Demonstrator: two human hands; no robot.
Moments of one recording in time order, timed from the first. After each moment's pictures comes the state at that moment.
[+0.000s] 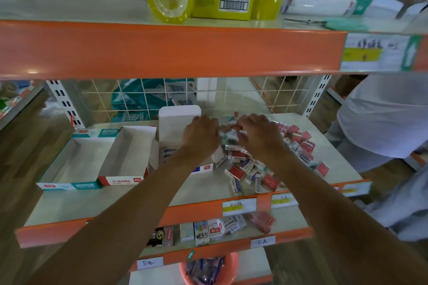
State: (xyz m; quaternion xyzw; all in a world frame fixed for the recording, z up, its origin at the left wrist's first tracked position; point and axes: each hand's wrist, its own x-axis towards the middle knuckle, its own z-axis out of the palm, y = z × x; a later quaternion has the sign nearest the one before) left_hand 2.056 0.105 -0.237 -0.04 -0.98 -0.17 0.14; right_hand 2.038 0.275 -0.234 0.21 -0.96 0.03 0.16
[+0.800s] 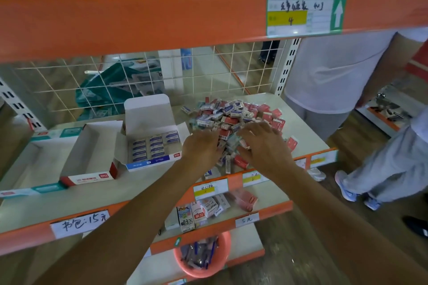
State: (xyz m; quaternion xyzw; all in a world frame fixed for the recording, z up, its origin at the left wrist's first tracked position) left_hand 2.094 0.180 -0.259 -0.12 -0.99 -0.09 0.04; right_hand 2.109 0.352 -0.252 0.19 -0.97 0.04 0.14
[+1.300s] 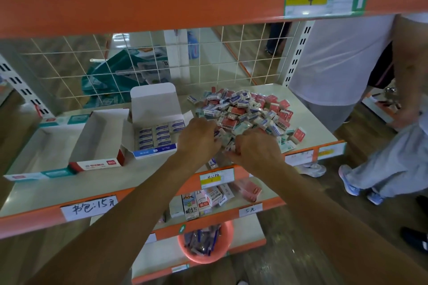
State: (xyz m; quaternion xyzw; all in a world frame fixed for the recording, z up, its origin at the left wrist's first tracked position) left_hand 2.104 0.160 -0.262 -0.10 -0.98 -0.15 0.10; right_hand 2.121 0.313 -0.257 0.16 -0.99 -0.04 0.04
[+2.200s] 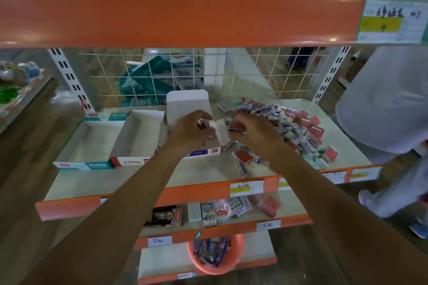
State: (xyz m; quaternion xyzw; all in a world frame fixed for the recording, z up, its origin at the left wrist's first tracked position) left_hand 2.101 0.068 -0.236 0.04 -0.91 -0.42 0.02; right_hand 2.075 0.252 -0.234 0.23 -0.94 0.26 0.03
